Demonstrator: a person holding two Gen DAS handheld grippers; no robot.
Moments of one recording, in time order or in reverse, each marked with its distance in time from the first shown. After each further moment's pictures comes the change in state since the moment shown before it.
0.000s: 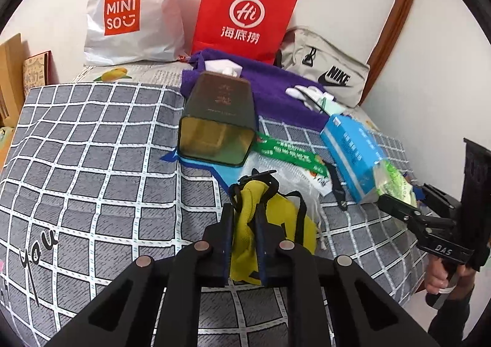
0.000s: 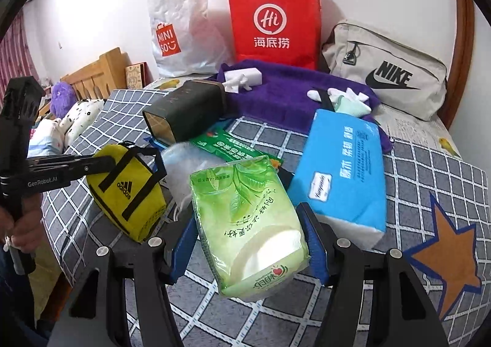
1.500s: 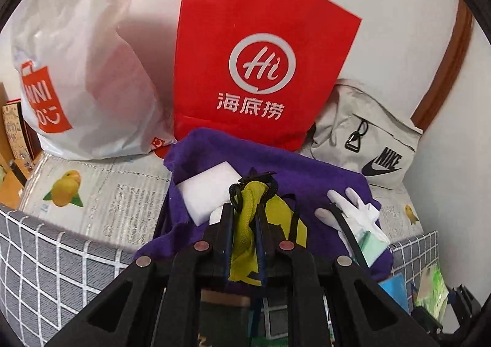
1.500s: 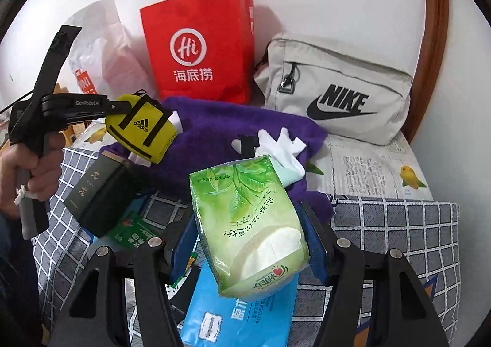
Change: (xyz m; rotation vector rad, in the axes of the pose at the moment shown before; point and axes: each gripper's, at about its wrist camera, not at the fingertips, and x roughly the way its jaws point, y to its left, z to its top) left arm 0.145 -0.021 0.225 -0.053 -0.014 0.105; right arm 0.036 -0.085 0.105 0.142 0.012 -0.191
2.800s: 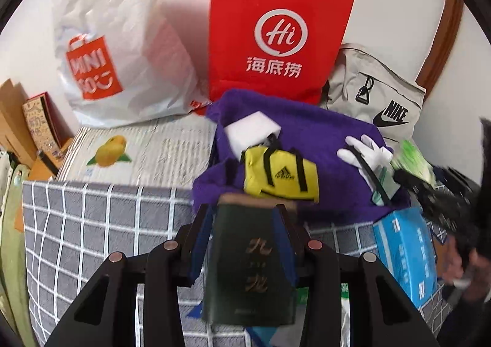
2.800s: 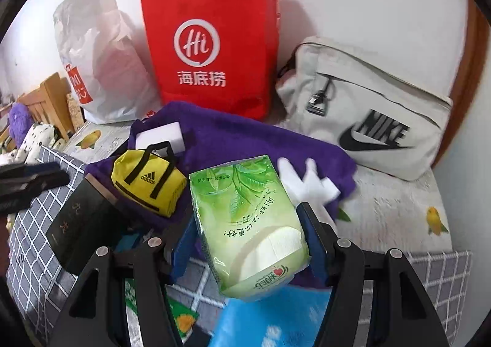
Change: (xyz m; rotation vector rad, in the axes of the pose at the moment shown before) left arm -0.055 0.035 -0.052 0.077 0.095 0.086; right arm 0.067 0.022 0.059 -0.091 0.022 0.037
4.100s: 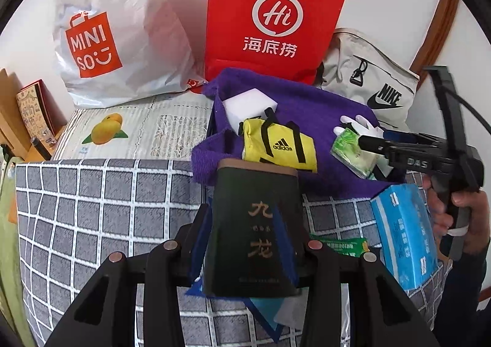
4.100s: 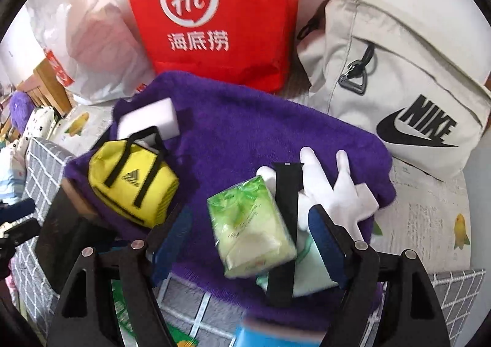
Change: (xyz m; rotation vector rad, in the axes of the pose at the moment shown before) left arm -0.002 0.004 -0.021 0.009 0.049 -0.041; right arm 0.060 0.000 0.024 0.004 0.184 0.052
